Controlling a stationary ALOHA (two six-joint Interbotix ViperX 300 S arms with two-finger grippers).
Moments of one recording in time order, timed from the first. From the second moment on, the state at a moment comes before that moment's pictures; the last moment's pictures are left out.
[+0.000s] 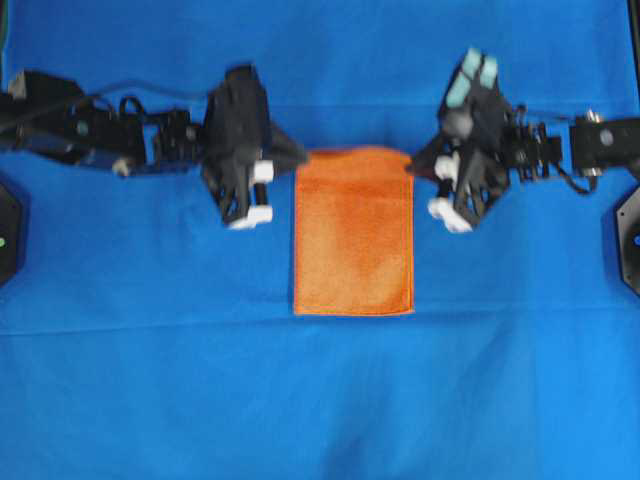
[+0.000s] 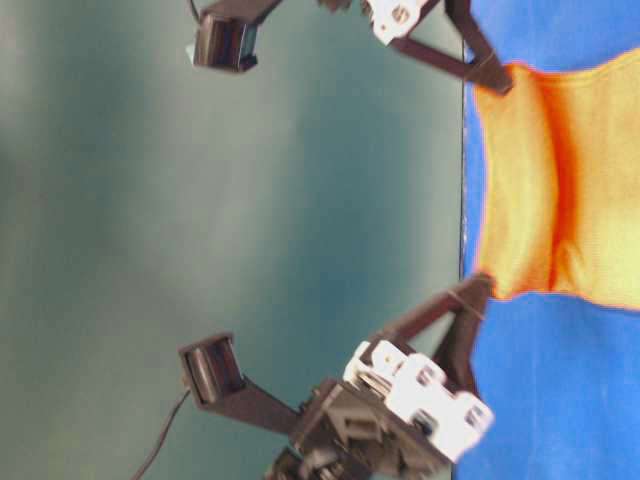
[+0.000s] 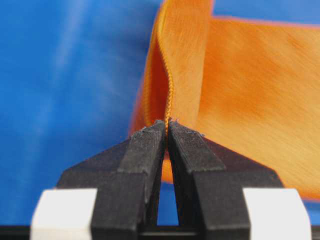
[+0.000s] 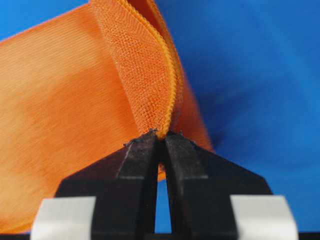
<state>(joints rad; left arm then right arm) 0.17 0.07 0.74 -0.03 -0.21 0.12 -0.21 -0.16 0.93 -0.45 -0.02 0.69</state>
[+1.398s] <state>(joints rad) -0.12 0.16 0.74 -0.03 -0.18 0.02 0.14 -0.04 0.92 -0.28 -0.02 0.69</state>
